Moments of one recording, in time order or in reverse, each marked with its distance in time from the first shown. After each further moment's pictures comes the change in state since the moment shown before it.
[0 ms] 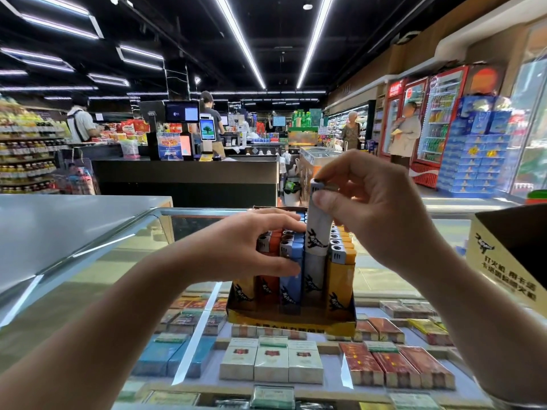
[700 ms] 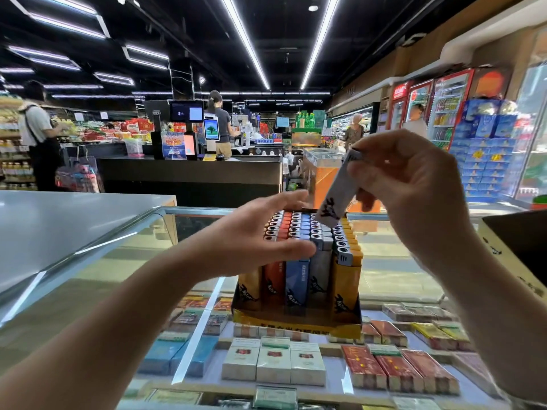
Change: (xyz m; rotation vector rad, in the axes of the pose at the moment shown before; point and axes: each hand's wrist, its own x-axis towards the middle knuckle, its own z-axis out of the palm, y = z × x) left_hand 0.003 0.000 0.001 0.063 0.174 0.014; right_hand 0.006 0.002 -0.013 0.157 0.209 0.010
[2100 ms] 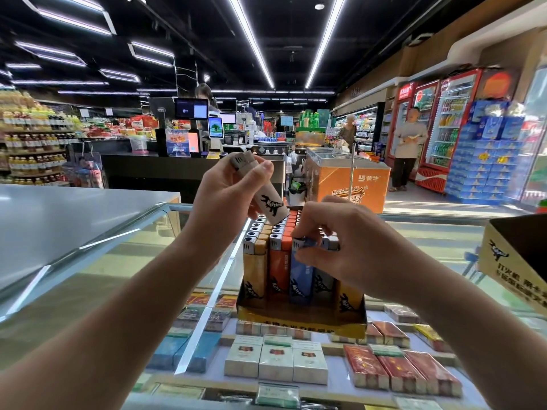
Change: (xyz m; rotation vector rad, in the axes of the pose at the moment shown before) left_hand 0.005 0.001 -0.006 -0.515 0.688 0.007; right_hand -0.020 -0.003 0.027 -0.426 -0.641 -0.029
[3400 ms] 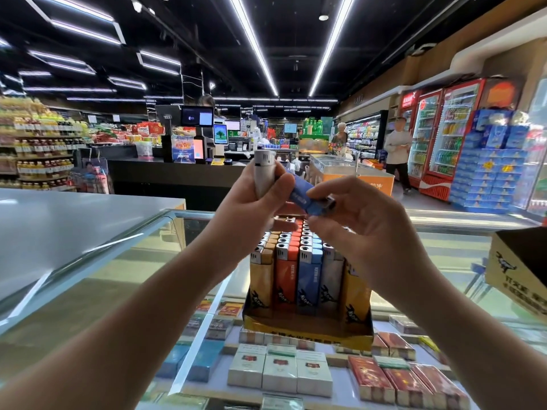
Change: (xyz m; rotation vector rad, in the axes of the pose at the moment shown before) left_hand -0.001 0.007 0.006 -0.235 -0.276 -0.040; right_hand 0.005 0.003 0.007 0.468 0.390 -0.070
